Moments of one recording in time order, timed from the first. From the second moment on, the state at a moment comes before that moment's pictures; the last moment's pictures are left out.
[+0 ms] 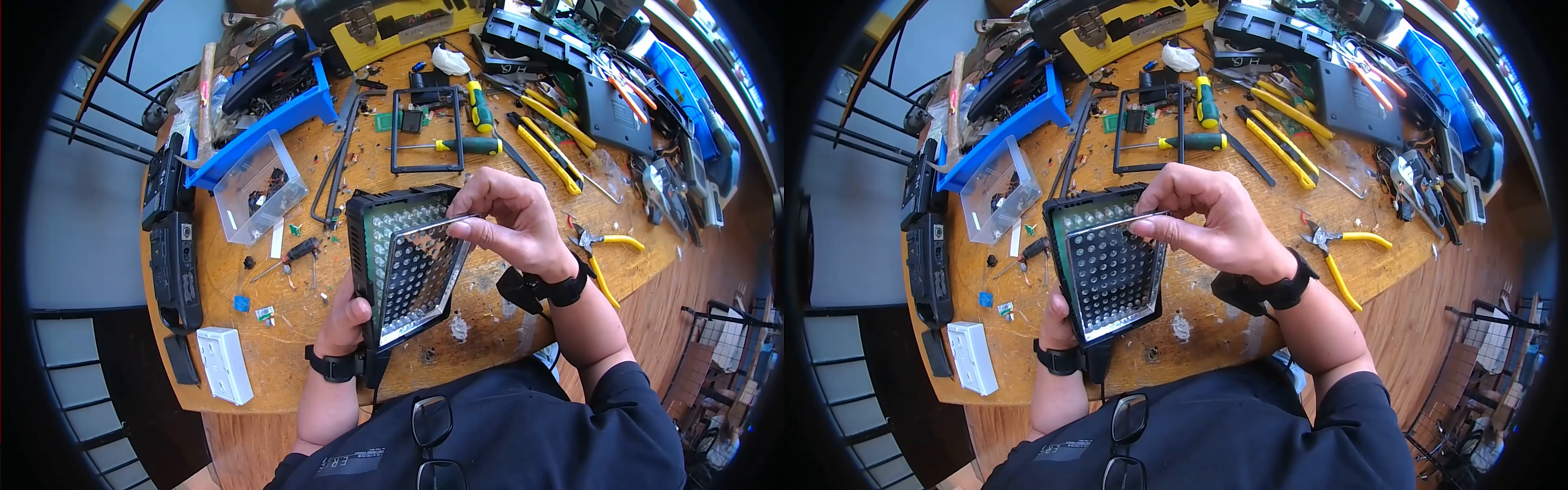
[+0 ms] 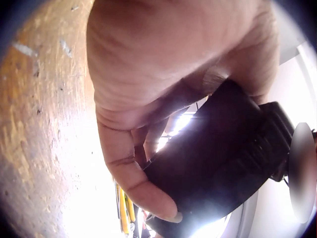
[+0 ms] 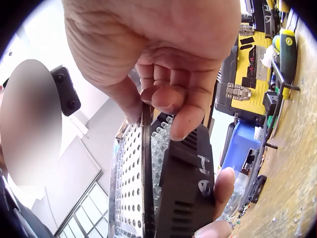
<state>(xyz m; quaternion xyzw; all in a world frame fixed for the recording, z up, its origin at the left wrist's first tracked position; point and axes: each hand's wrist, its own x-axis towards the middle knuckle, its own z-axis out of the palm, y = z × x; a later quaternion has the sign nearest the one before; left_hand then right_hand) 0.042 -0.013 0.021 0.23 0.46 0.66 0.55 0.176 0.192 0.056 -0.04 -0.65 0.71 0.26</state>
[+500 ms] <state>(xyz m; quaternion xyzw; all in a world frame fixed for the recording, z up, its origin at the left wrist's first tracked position) 0.042 -0.012 0.028 0.20 0.44 0.68 0.56 0.182 0.199 0.065 -0.07 -0.59 0.79 0.17</state>
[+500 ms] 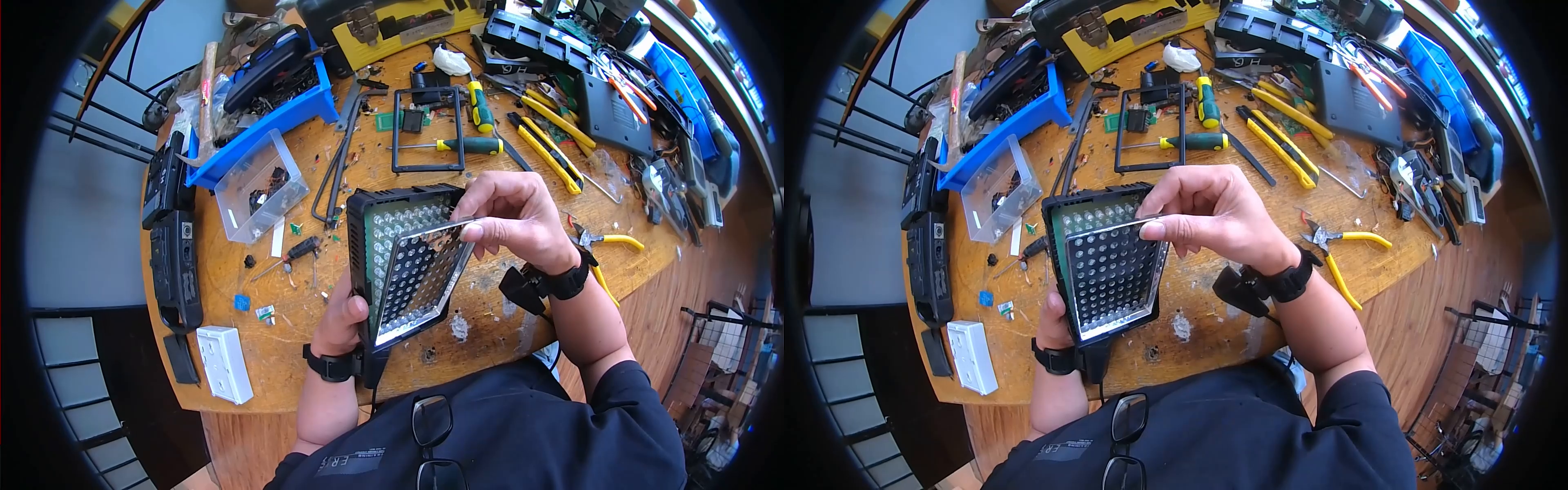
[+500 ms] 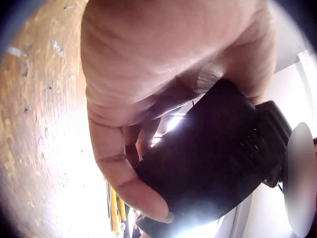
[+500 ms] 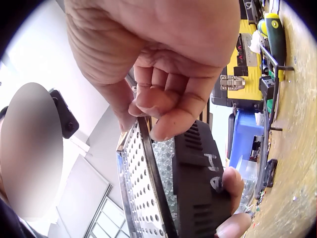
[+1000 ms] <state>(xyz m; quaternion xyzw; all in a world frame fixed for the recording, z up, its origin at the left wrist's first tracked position) 0.036 -0.015 0.016 0.16 0.45 0.68 0.56 0.177 0.193 0.062 -0.11 -0.67 0.71 0.21</state>
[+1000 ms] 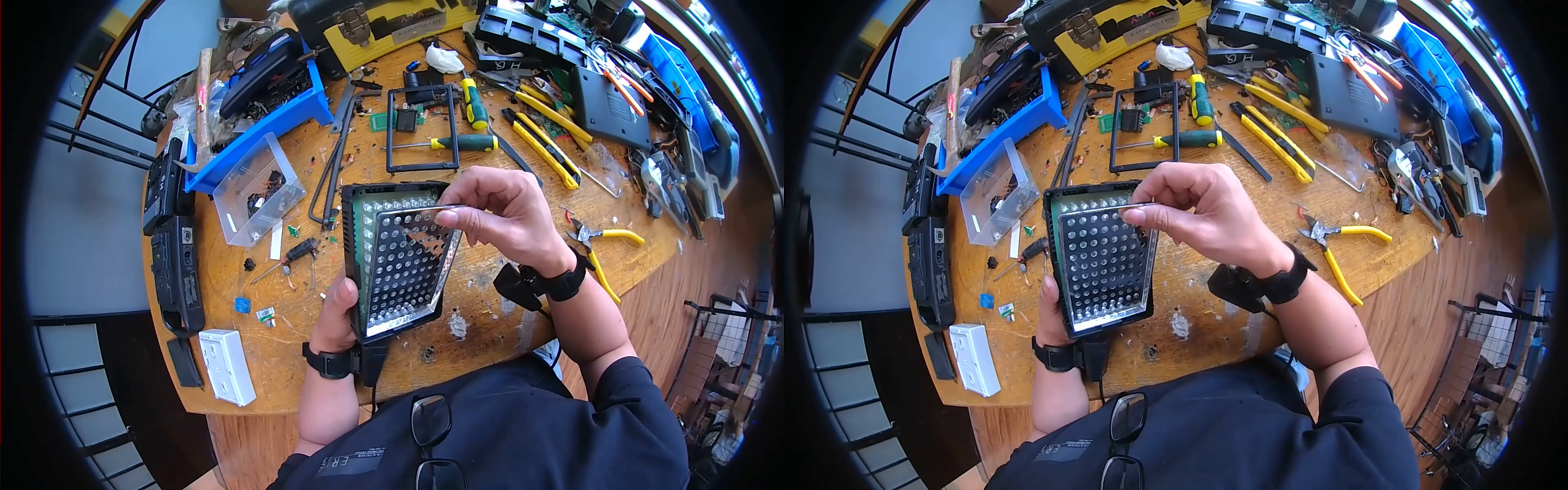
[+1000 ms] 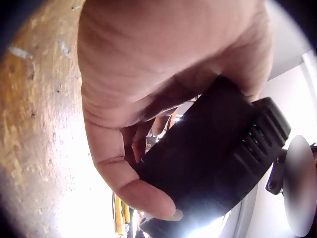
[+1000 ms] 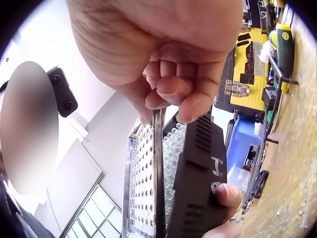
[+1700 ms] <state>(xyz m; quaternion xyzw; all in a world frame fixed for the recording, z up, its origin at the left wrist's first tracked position) 0.041 -0.003 0.037 0.23 0.46 0.60 0.62 0.175 0.194 0.066 -0.19 -0.64 0.68 0.31</state>
